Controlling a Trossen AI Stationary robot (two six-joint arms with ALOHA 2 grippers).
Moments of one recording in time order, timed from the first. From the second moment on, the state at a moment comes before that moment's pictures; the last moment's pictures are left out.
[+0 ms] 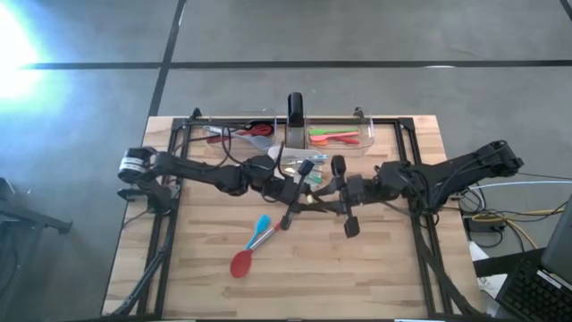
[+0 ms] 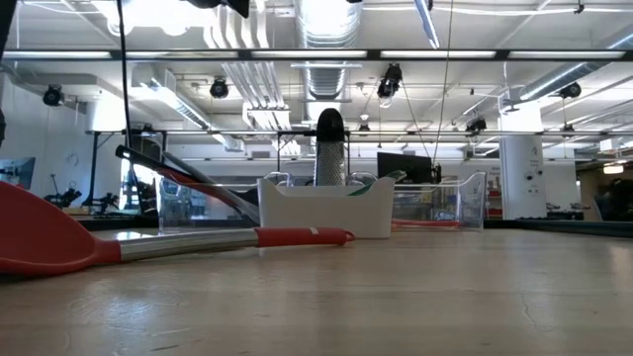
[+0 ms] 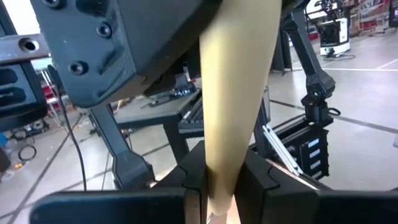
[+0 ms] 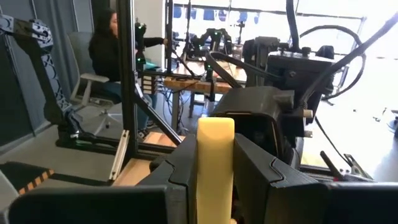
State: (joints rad) left arm -0.04 1.67 1.22 0.55 0.36 0.27; right arm 0.27 1.24 1.07 0.16 0.11 -0.03
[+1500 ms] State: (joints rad) left arm 0.33 1.82 1.32 -0.25 0.24 0.56; right arm 0.28 0.98 0.93 -0.34 0.24 0.14
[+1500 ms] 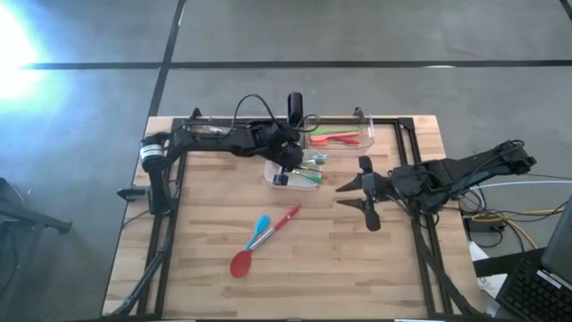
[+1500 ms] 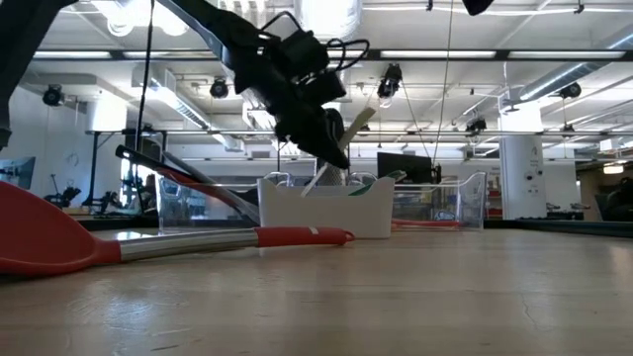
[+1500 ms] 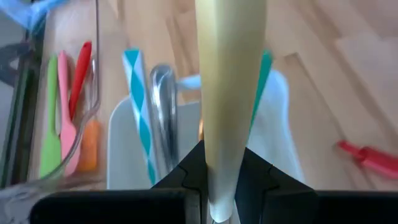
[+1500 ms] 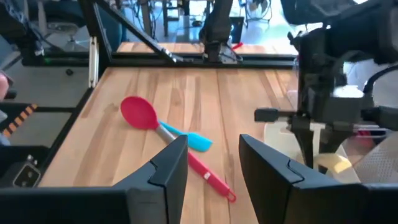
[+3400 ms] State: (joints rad) left arm 0.10 1.48 1.46 -1.04 0.00 -0.03; right arm 0.28 0.99 0.93 -0.36 0.26 0.21
